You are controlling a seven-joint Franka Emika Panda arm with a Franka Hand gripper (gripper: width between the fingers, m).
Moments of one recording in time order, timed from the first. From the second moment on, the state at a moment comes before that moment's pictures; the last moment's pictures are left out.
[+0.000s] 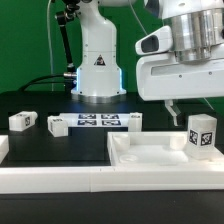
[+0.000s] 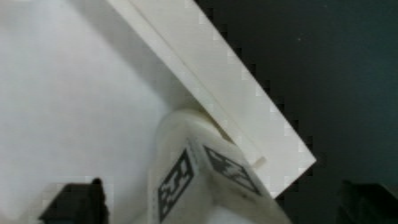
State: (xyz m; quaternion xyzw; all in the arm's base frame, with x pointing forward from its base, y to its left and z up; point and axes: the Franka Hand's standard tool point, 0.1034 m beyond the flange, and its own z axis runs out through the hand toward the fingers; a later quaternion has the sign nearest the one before) arm 0.618 0.123 0.082 -0.95 0.28 -0.02 0.10
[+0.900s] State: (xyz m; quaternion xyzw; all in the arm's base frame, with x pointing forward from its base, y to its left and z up) arm 0.624 0.116 0.084 -0.99 -0.14 -0.06 0.05
